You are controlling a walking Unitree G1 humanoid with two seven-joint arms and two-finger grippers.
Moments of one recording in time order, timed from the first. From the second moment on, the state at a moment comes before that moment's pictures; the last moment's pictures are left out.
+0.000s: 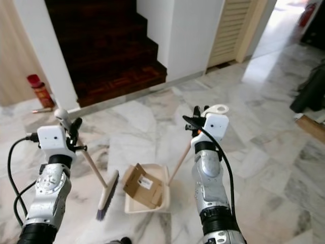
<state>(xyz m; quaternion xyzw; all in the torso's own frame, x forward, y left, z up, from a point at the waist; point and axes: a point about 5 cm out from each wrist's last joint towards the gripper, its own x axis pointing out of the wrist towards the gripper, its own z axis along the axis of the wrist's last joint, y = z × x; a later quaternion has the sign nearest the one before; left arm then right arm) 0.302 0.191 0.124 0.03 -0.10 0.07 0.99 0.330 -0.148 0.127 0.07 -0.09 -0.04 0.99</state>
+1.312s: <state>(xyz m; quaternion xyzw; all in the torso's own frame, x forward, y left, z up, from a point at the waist) 0.301 0.189 0.123 0.03 -0.10 0.07 0.99 0.330 -0.151 0.123 0.08 -0.08 -0.03 0.99</state>
